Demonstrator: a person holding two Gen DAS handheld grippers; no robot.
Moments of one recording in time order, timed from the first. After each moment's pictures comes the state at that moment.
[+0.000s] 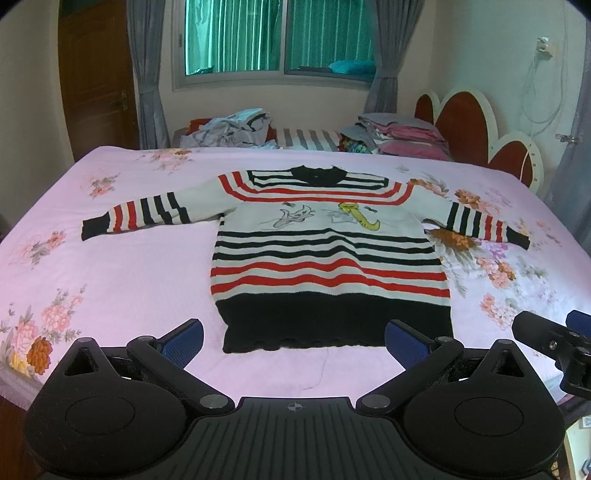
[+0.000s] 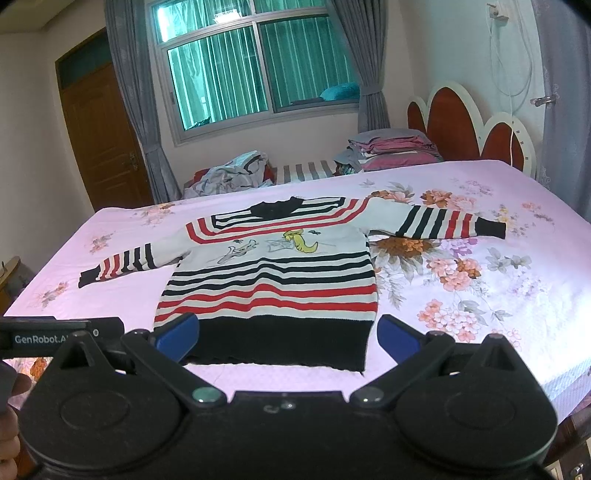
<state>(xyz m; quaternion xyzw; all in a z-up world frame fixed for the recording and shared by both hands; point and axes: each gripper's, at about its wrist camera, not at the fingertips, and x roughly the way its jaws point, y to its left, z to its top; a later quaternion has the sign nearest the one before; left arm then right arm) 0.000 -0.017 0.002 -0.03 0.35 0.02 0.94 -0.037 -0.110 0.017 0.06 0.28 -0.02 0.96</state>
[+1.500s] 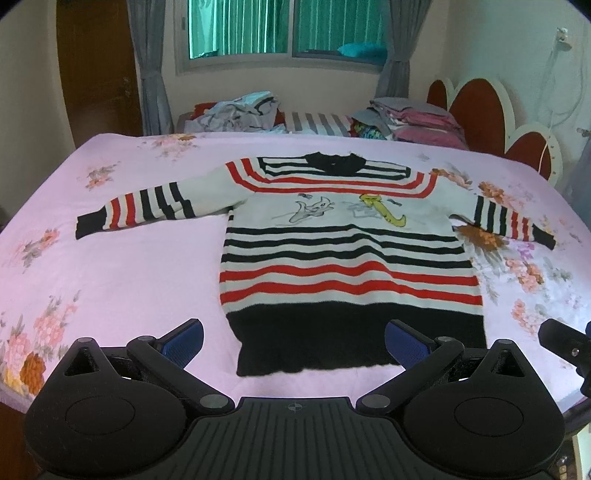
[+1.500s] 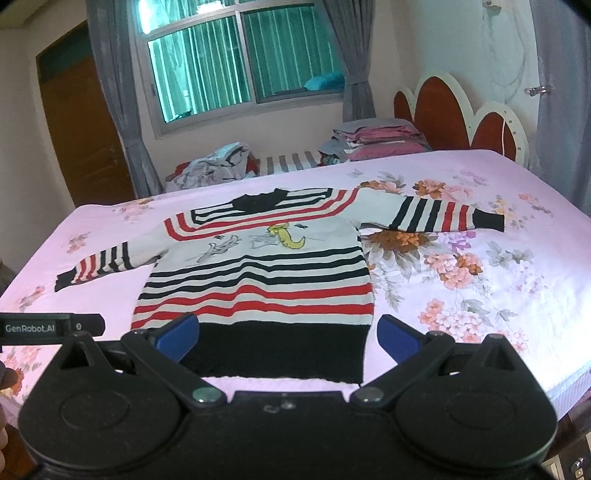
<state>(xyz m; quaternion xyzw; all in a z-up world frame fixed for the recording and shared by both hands) 0.070 0.006 -0.021 -0.02 0.38 0.03 0.92 0.016 -0.115 -0.008 0.07 0.29 -0.05 0.95</state>
